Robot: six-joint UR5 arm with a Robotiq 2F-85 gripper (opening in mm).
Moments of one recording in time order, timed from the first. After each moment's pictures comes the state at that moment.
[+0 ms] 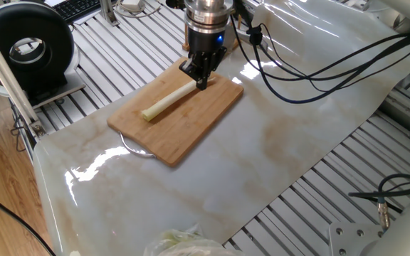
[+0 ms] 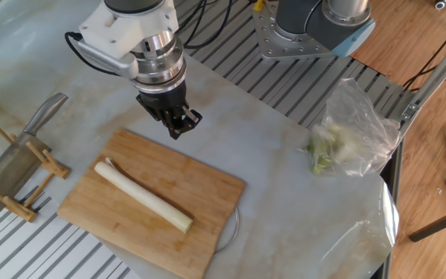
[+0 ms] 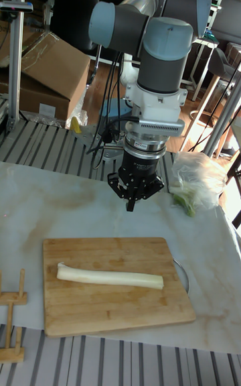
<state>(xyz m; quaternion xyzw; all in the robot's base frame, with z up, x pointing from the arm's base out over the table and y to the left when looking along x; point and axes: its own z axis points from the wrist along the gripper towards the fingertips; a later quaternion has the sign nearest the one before) 0.547 0.050 0.149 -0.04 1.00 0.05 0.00</state>
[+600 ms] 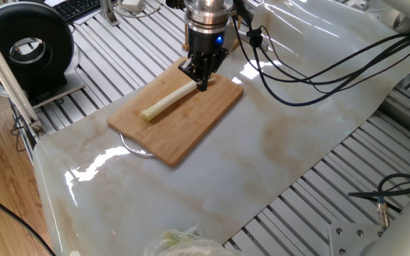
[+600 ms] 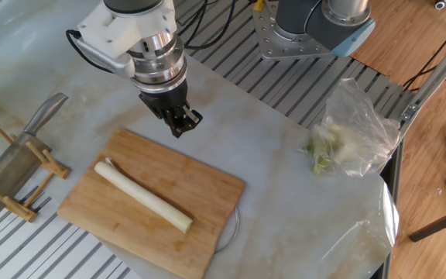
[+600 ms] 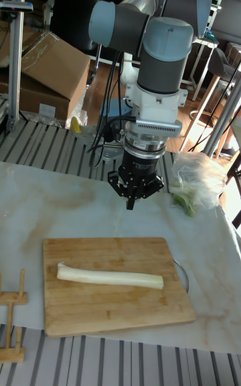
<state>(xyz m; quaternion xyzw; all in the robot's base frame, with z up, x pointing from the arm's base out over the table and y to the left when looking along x) 0.536 0.043 0.149 -0.02 1.00 0.04 -0.02</state>
